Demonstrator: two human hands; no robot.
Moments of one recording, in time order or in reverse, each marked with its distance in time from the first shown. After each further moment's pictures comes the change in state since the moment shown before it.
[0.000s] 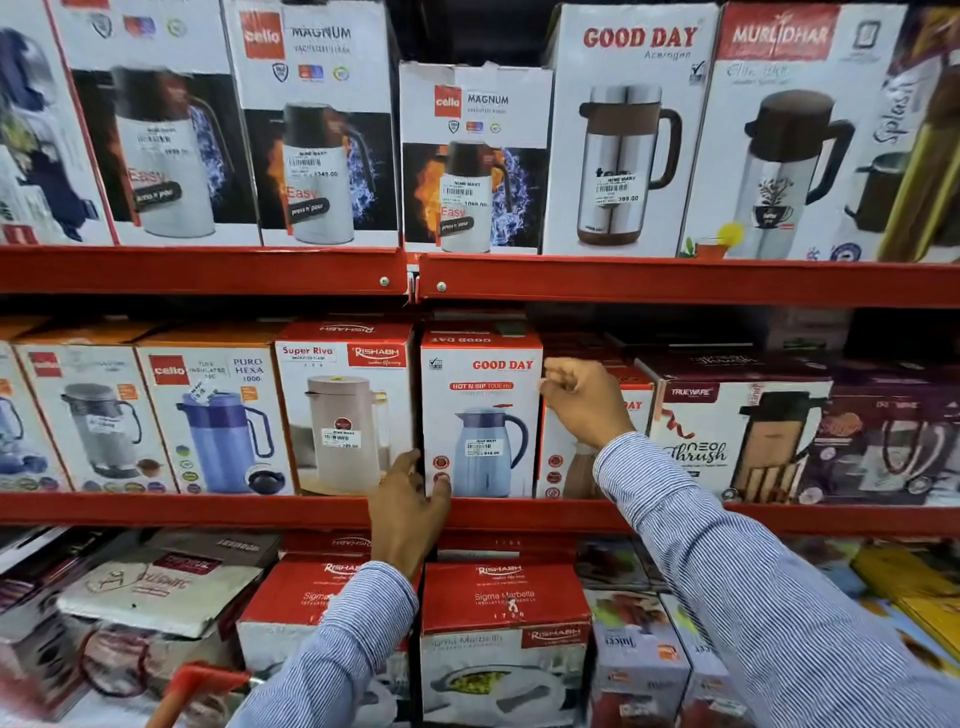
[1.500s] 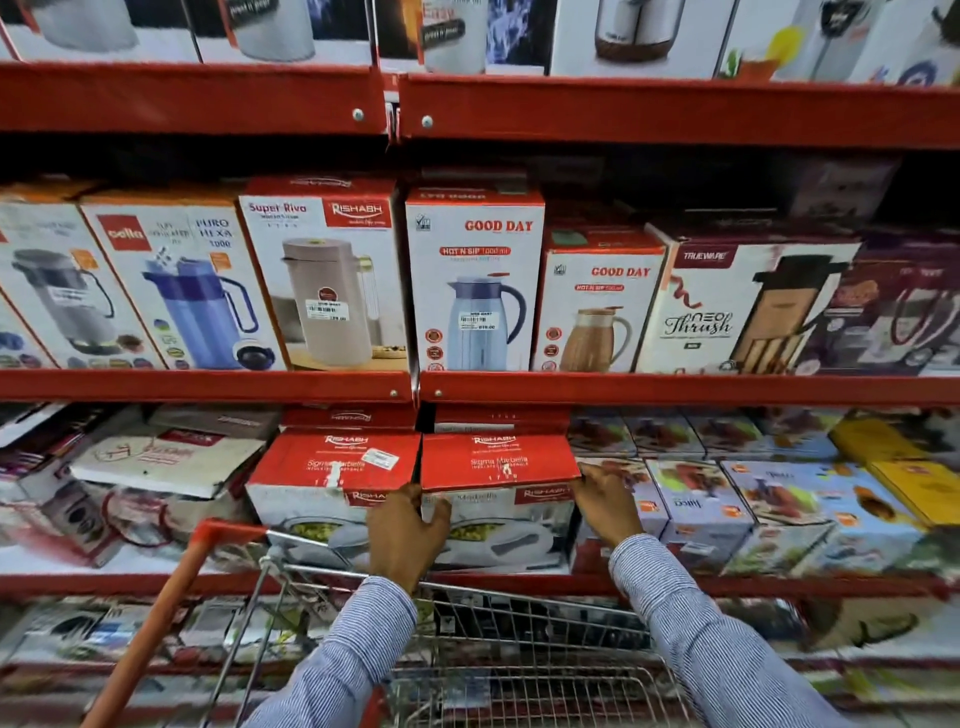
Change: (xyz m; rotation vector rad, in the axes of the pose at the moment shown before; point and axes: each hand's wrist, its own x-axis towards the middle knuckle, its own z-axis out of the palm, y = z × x) left_hand -0.121 -0.081 0.011 0.283 -0.259 -0.206; right_hand -0.174 0.166 0.052 -0.019 -0.232 0.560
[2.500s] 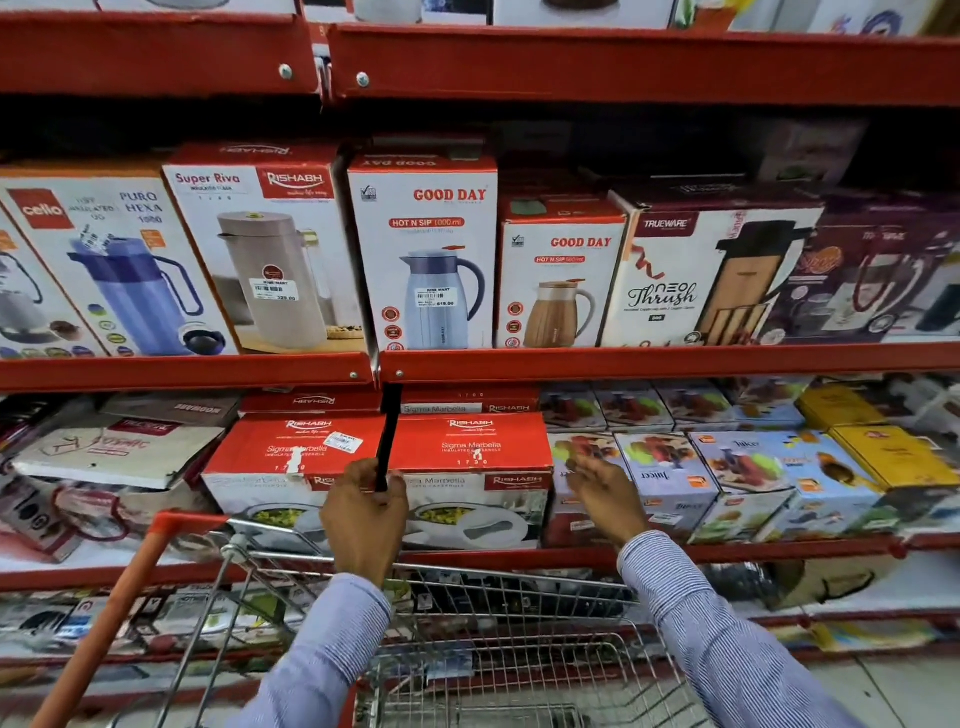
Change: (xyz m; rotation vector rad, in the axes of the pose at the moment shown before) left_hand -0.010 0.006 0.011 -0.177 0.235 -0.067; right_hand -0.004 0.039 -0.031 0.127 -0.038 0.059
